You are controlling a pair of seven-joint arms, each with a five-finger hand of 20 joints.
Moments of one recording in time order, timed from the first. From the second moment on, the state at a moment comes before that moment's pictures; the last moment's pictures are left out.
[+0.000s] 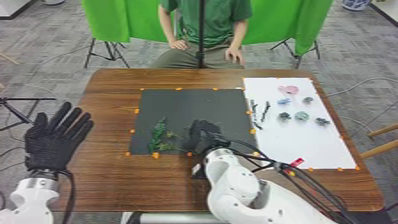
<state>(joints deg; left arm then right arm) 128.6 -48.5 -99.0 -116.0 0.2 2.8 22.8 -71.6 -63.8 29.3 -107.4 -122.1 7.1 49.3</state>
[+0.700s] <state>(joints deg) 129.3 -48.6 -99.0 -116.0 -1.0 2.9 21.9 -76.5 -64.3 34.4 -113.7 -111.3 5.6 48.8</state>
